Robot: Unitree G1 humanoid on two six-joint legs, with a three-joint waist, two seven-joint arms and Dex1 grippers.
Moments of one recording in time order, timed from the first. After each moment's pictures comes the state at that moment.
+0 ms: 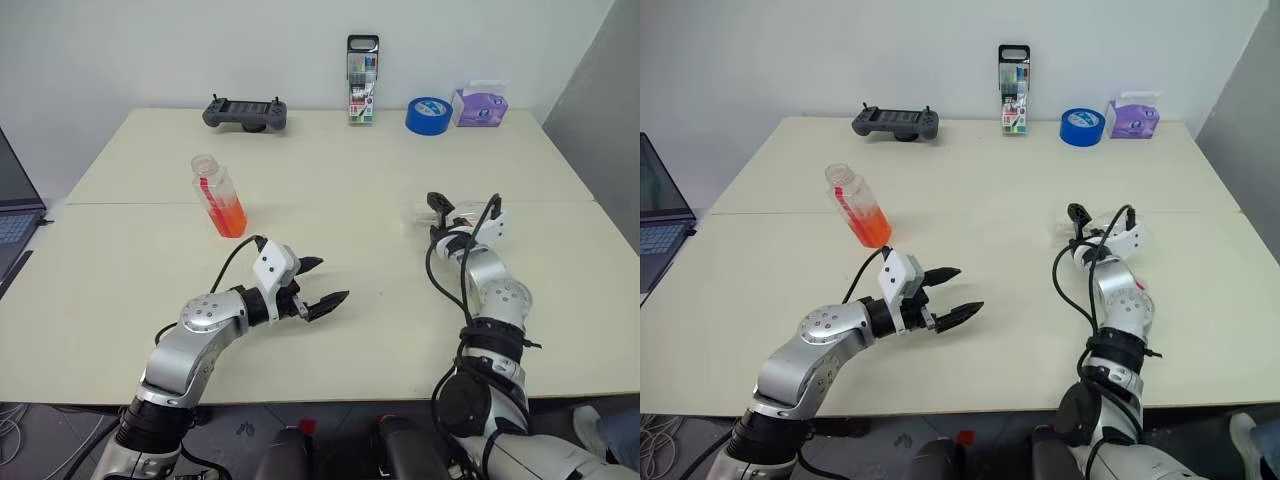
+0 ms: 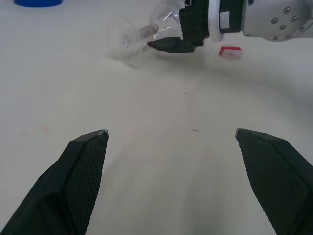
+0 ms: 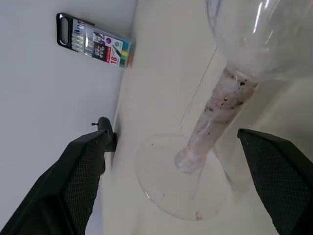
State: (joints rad) left arm -0.25 0.49 -0.11 -0.27 -0.38 0.48 -0.74; right arm -0.79 0.08 -0.74 0.40 0.90 0.60 -0.17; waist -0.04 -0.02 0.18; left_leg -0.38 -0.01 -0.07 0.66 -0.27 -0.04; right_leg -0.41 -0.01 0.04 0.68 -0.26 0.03
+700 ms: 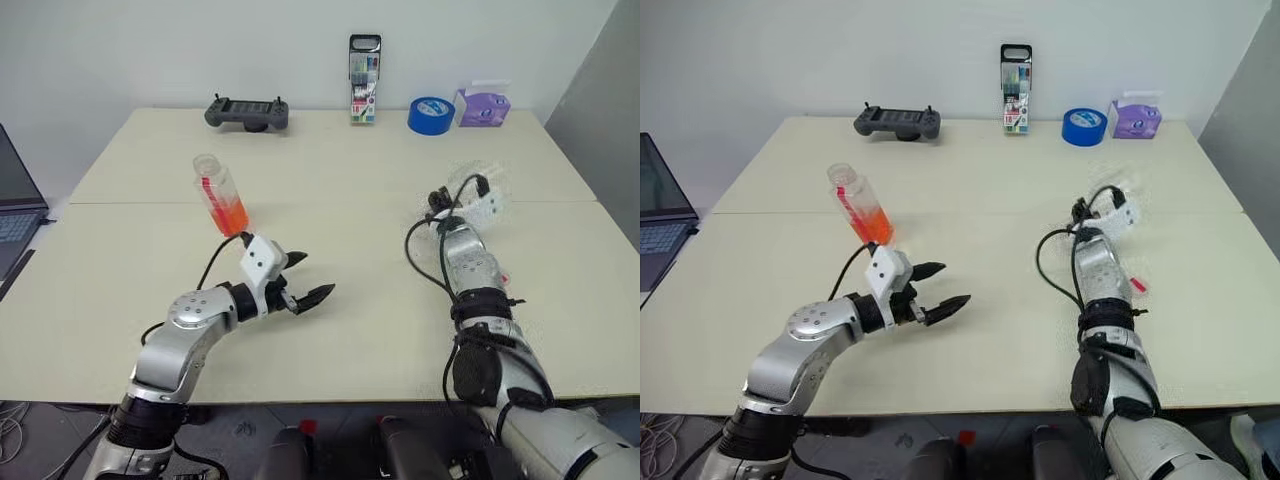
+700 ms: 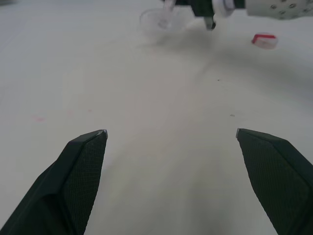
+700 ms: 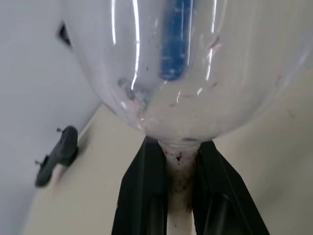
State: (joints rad) left arm -0.20 0.52 0.01 -0.23 -0.38 0.48 -0.73; right arm -0.79 -0.02 -0.24 0.41 0.50 0.24 0.03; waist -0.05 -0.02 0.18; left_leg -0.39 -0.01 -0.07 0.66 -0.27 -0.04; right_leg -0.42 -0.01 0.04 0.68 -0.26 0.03
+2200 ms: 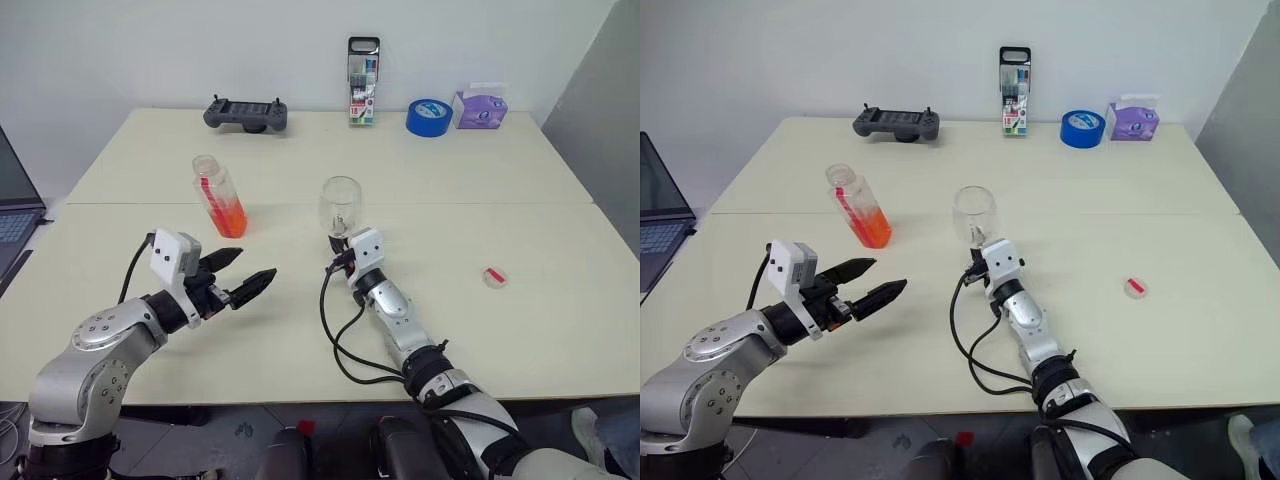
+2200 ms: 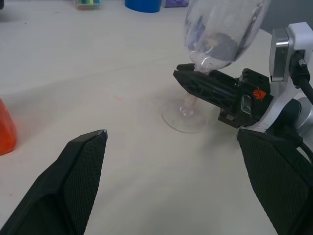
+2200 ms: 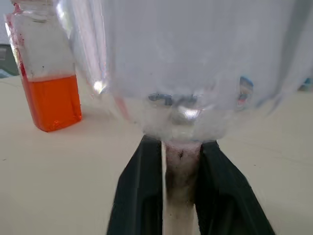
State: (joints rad) left arm -0.08 0.63 0.29 -0.41 -0.66 0.68 -0.64; right arm -0.64 0.13 0.16 0.86 -0.03 -0.48 0.19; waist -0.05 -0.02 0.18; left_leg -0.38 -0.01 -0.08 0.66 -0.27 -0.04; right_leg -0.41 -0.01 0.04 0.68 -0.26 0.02
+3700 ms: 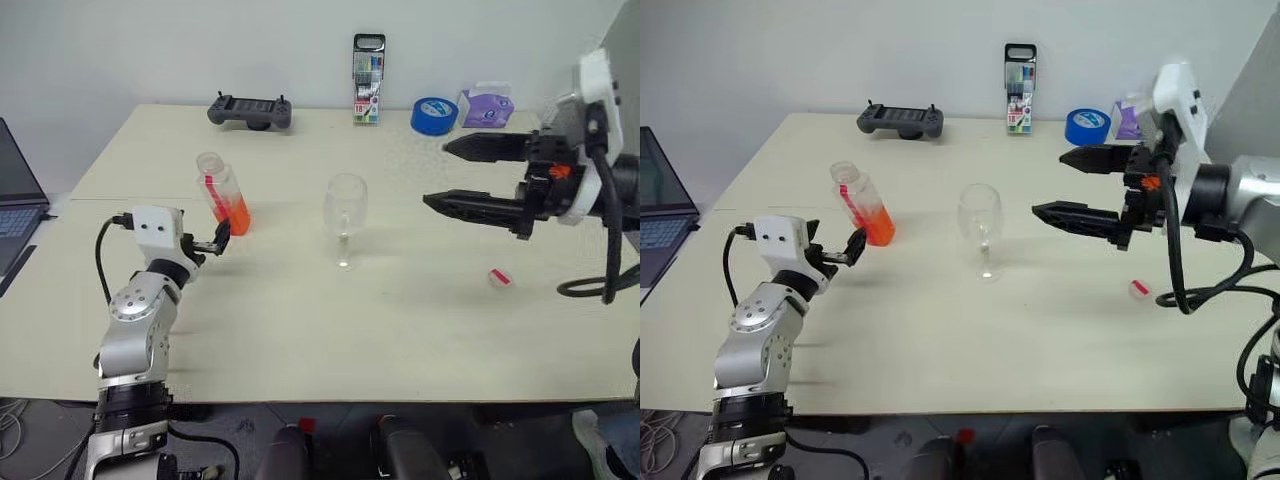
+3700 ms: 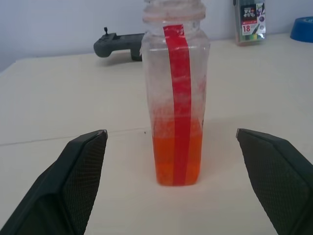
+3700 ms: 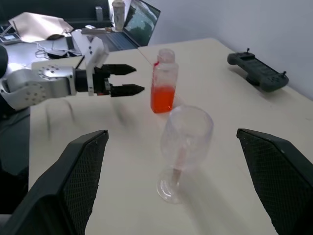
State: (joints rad) left arm -0.34 0.44 0.27 0.05 -0.27 0.26 -0.30; right arm -0.90 -0.88 -0.20 -0.41 0.93 1.16 0.80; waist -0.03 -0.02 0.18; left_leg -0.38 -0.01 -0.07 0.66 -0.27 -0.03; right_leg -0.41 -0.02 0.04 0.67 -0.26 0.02
